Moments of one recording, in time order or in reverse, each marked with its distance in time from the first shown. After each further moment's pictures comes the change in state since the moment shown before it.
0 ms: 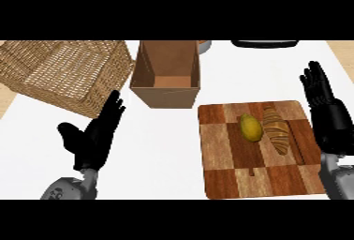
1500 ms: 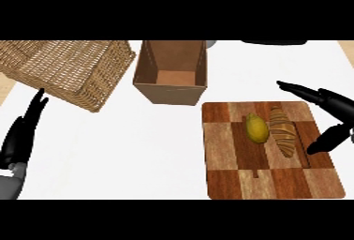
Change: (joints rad) left arm 0.021 0.344 0.187 0.248 -0.222 -0.040 -0.117; right arm -0.324 -0.335 0.243 0.659 0.403 0.589 -0.753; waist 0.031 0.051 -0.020
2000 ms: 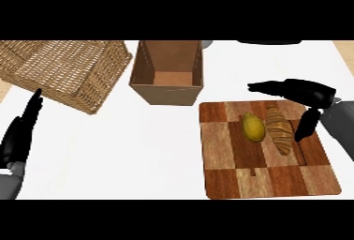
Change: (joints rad) left arm -0.008 -0.015 0.035 0.042 -0.016 -0.020 -0.015; right arm -0.218 0.087 0.165 0.126 0.254 0.080 0.098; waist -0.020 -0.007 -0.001
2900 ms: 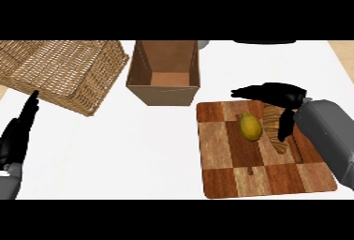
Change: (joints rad) left arm 0.017 -0.056 0.099 -0.003 -0.083 -0.069 0.006; right arm -0.040 0.166 -0.068 0.122 0.252 -0.011 -0.004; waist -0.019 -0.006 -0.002
